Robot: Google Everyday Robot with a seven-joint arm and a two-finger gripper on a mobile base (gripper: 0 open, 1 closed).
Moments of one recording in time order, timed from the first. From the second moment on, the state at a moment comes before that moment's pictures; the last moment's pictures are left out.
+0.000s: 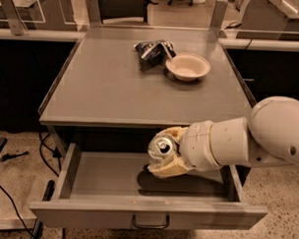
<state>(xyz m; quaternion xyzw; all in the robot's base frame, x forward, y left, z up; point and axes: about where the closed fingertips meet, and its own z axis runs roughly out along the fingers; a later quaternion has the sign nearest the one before) 0.437 -0.035 0.813 -0.61 0.66 0.17 0.40</state>
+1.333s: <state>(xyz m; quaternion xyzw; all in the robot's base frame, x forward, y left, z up) 0.470 -0.039 0.745 -0.59 0.67 0.20 0.40</state>
